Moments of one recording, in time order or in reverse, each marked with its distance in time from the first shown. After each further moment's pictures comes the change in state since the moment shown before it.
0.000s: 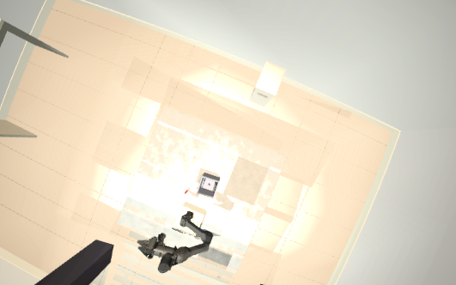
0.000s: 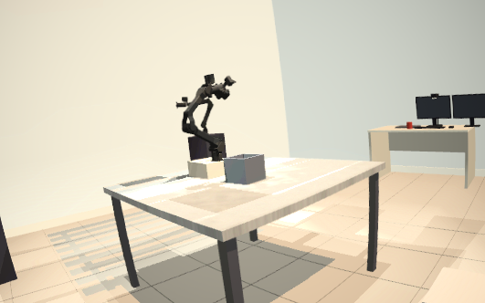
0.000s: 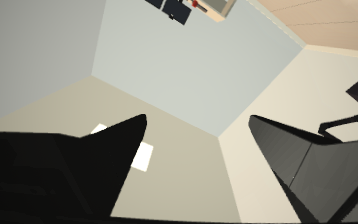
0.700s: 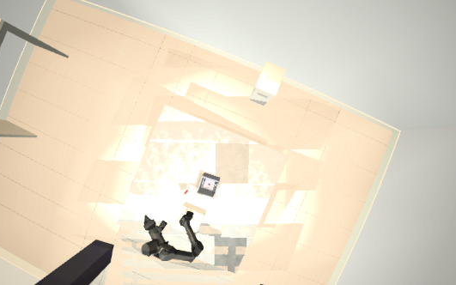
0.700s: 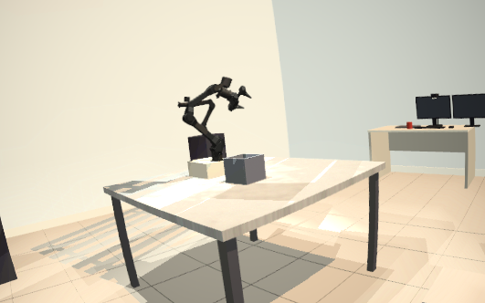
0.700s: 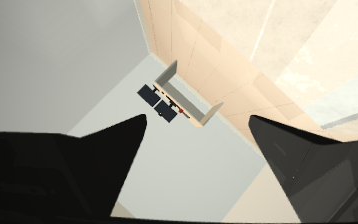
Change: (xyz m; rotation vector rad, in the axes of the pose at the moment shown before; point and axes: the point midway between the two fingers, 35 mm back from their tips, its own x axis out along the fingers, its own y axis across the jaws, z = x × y) arm 0.039 0.001 0.129 -0.229 -0.667 -0.075
